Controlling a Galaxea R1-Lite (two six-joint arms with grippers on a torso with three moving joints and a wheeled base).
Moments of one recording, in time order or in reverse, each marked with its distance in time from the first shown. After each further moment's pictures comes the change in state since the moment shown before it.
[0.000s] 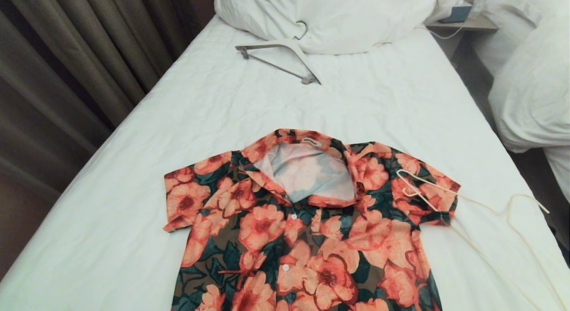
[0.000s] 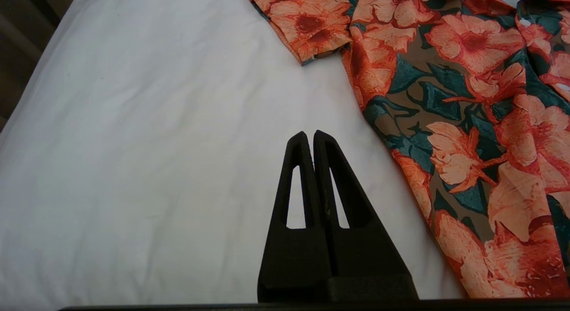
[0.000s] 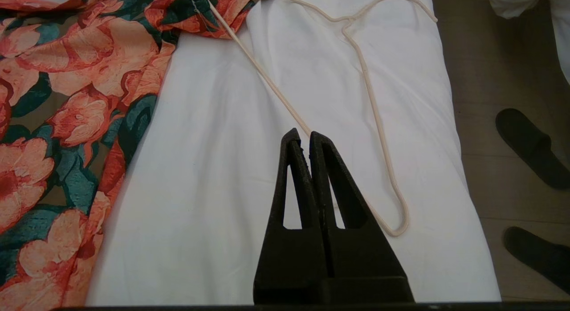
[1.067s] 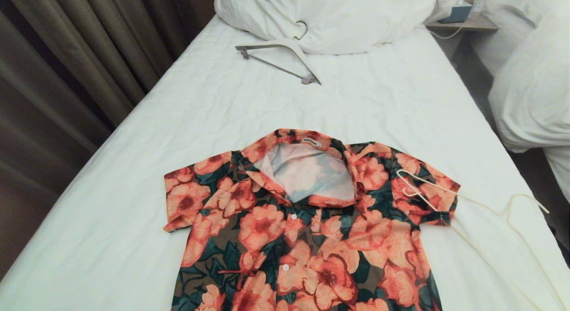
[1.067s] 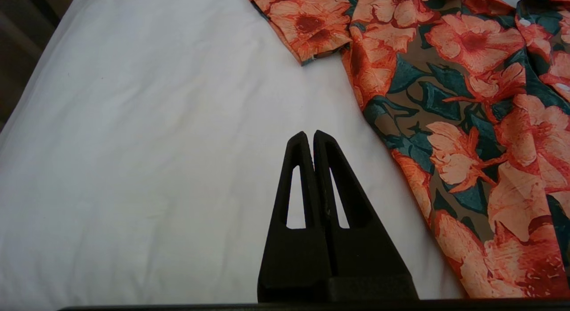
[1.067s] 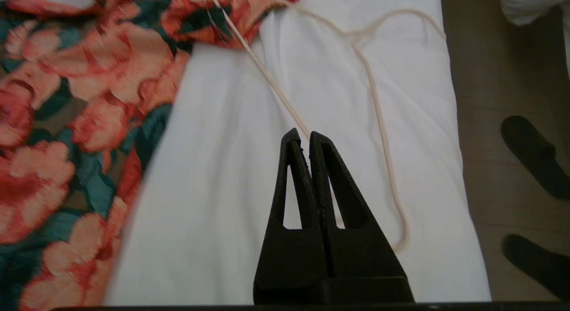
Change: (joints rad) left arm 0.000 0.000 0.000 0.000 0.000 0.000; right arm 0.000 0.107 -0.098 0.010 0.037 -0.017
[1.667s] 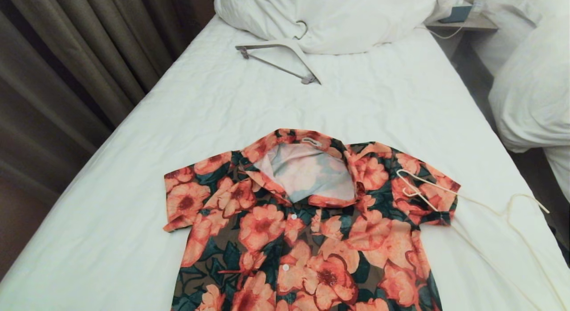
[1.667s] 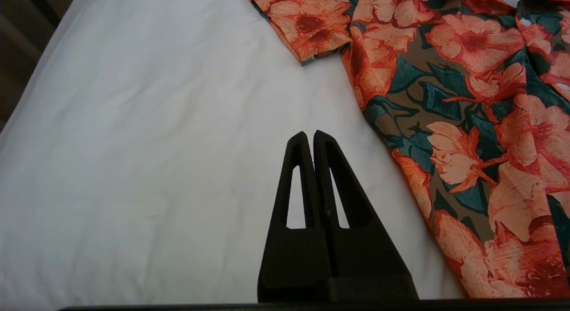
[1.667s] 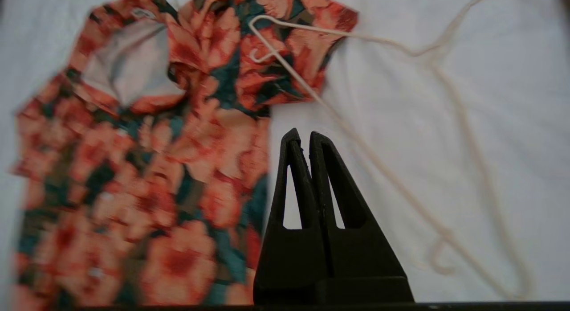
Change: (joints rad) left arm 0.000 0.000 0.000 0.000 0.000 0.000; right arm 0.000 0.491 -0.328 -0.023 0.127 0.405
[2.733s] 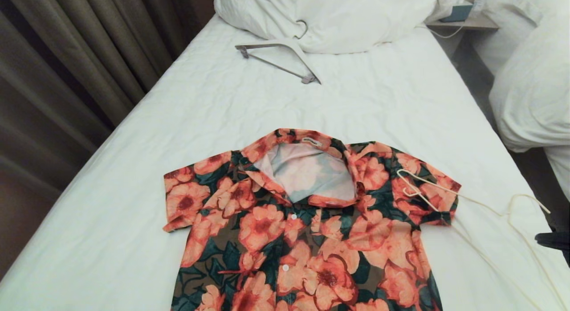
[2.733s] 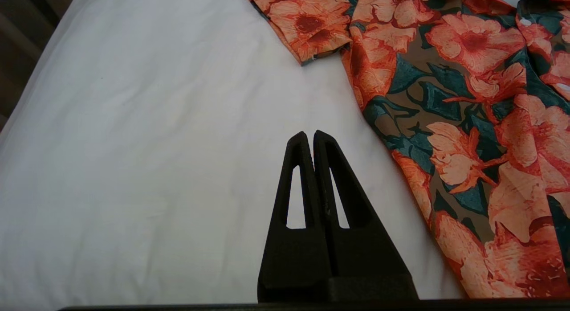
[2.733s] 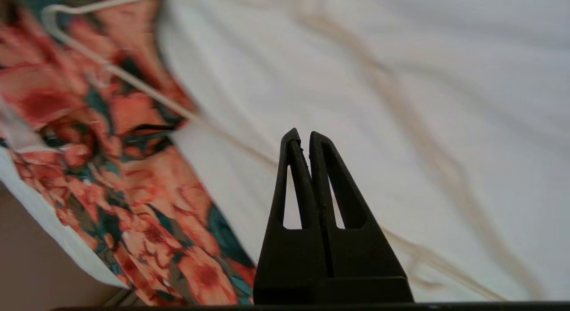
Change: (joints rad) left arm 0.000 0.000 0.000 0.000 0.000 0.000; right arm -0.561 0.890 -0.407 0.348 0.485 -0.098
